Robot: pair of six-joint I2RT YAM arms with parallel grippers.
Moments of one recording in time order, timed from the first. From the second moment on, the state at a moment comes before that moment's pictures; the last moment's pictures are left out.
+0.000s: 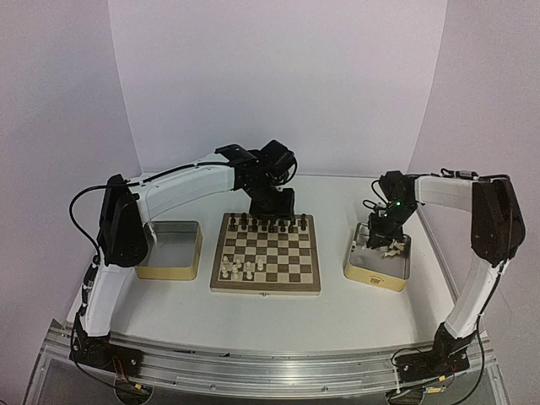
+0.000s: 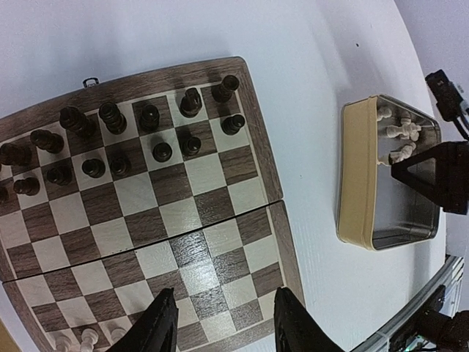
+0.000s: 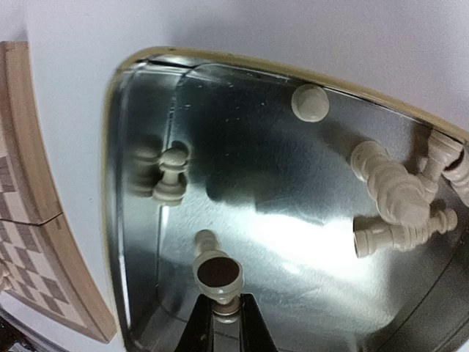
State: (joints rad) left arm -0.91 2.25 2.18 -0.93 0.00 -0.66; right arm 0.23 1.84 1.28 -0.82 -0.19 0.40
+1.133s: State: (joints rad) left arm -0.91 2.24 2.10 -0.87 0.04 -0.66; right arm 0.23 1.85 1.27 -0.91 -0.20 0.44
